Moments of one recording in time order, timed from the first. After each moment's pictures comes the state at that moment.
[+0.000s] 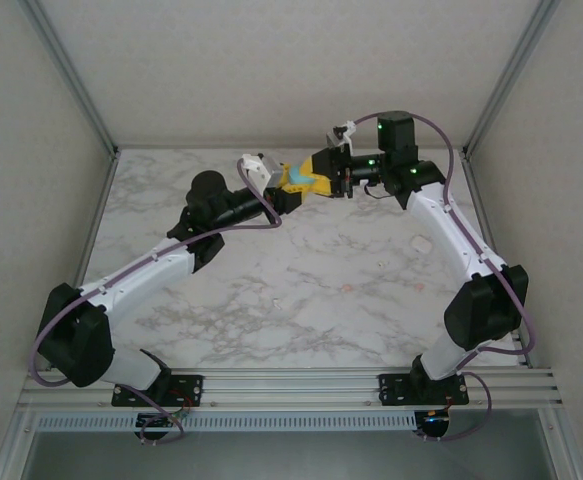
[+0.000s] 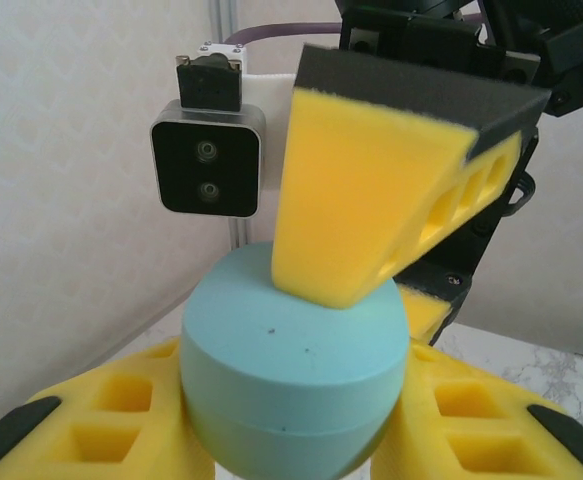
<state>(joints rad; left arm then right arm) -0.62 1.43 1.05 0.46 0.49 -0.01 0.36 1.62 1.58 -0.41 -1.24 0.92</state>
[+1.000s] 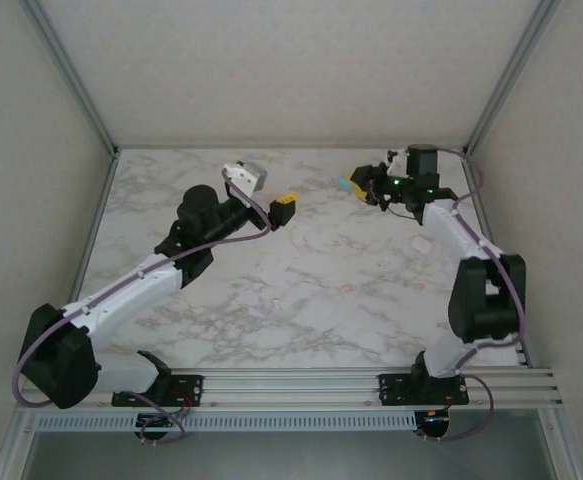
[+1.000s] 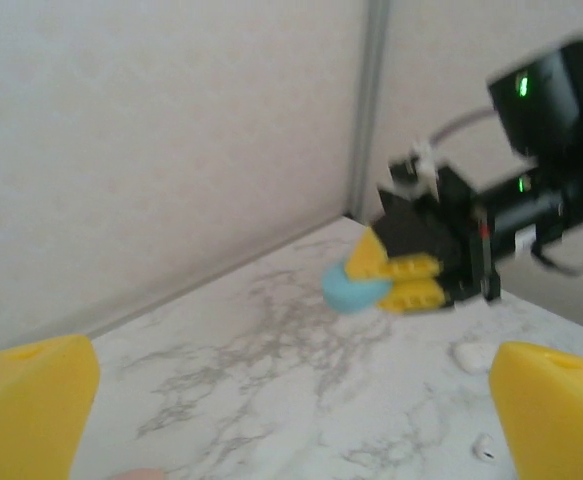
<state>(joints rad) -0.62 1.28 0.93 0.36 0.15 -0.04 0.13 1.69 1.25 -0.22 -0.75 0.91</state>
